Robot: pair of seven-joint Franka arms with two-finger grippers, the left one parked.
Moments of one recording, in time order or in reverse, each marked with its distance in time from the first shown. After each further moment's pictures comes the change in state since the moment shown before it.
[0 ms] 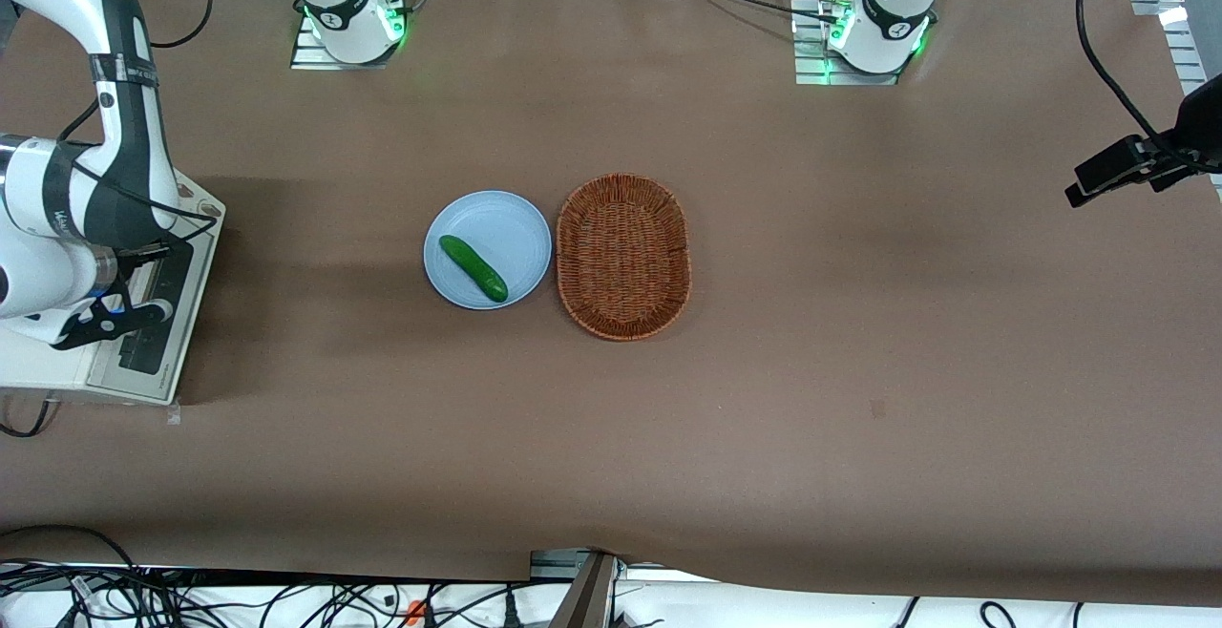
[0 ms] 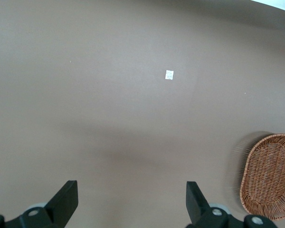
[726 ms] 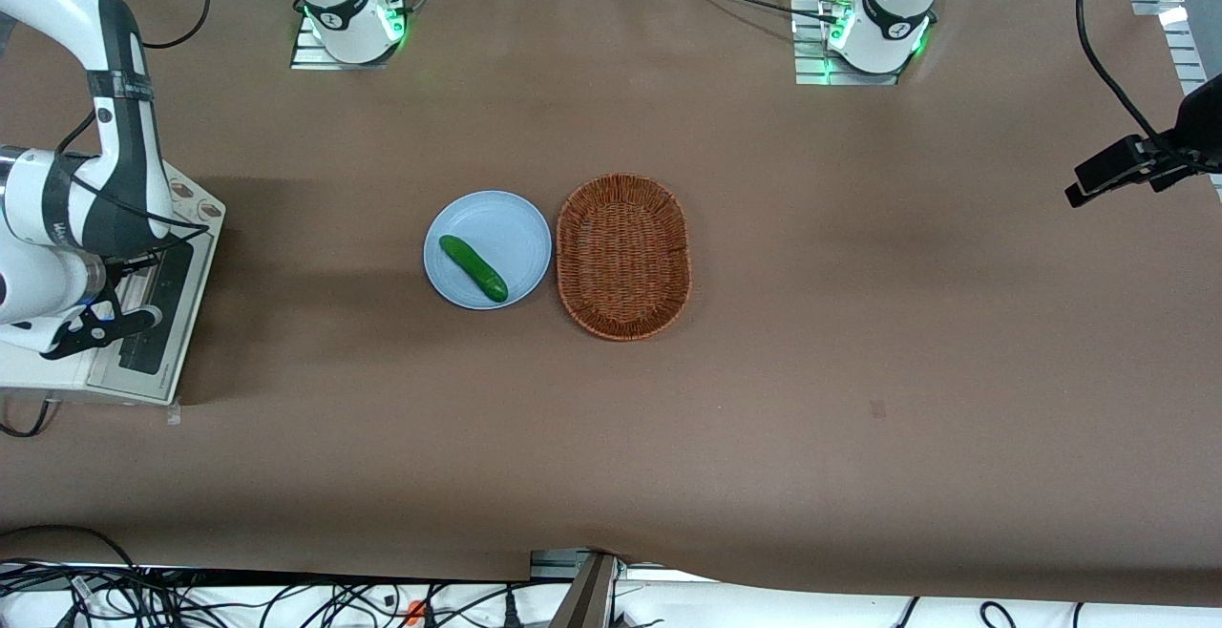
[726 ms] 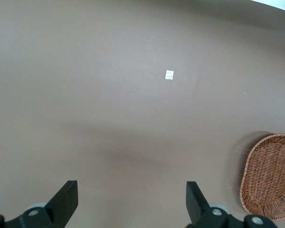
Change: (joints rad) arm -0.027 0.028 0.000 0.000 -0.034 0.062 -0.053
